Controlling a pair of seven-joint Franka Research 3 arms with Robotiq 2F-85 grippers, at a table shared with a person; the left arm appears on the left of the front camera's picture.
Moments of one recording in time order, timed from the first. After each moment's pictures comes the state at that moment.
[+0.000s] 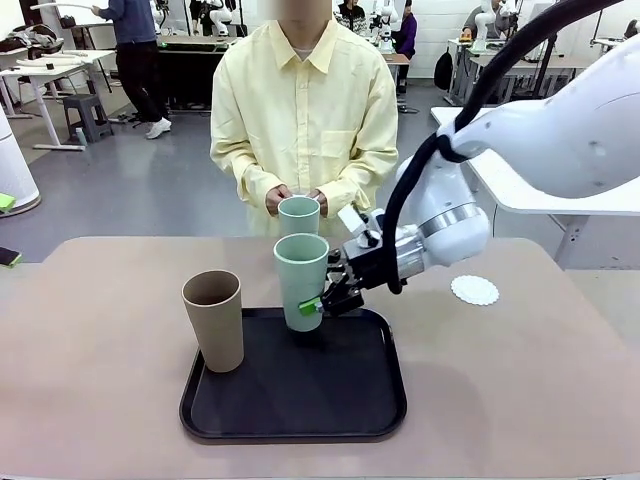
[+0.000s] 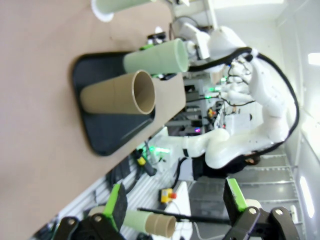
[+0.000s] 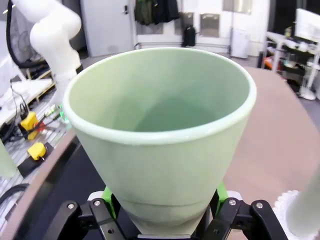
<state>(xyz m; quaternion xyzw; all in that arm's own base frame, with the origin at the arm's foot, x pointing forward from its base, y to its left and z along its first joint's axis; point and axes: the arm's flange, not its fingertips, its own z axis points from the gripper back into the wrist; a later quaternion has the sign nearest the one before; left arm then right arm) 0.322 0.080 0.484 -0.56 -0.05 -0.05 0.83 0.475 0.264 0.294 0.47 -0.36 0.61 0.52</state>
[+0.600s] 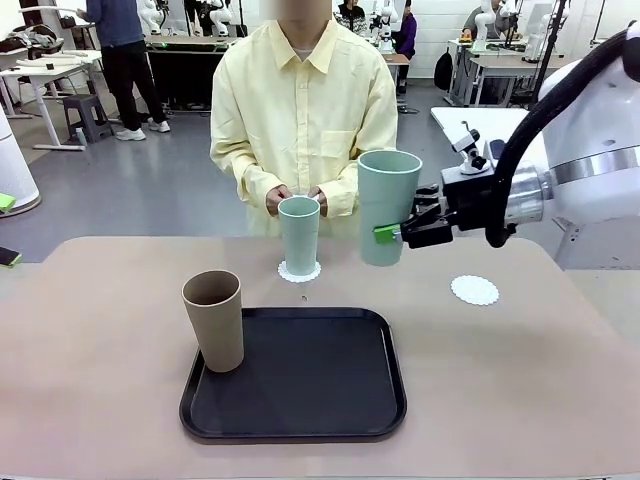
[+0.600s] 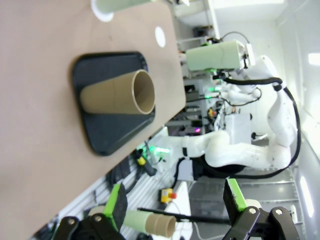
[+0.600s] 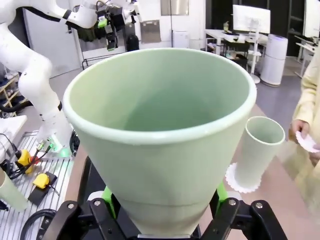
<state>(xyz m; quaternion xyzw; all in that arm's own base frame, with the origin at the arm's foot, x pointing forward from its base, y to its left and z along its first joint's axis) 0.322 0.080 0.484 -0.56 -0.05 -0.05 0.83 0.422 0.144 0.425 0.41 -0.43 0.52 0.62</state>
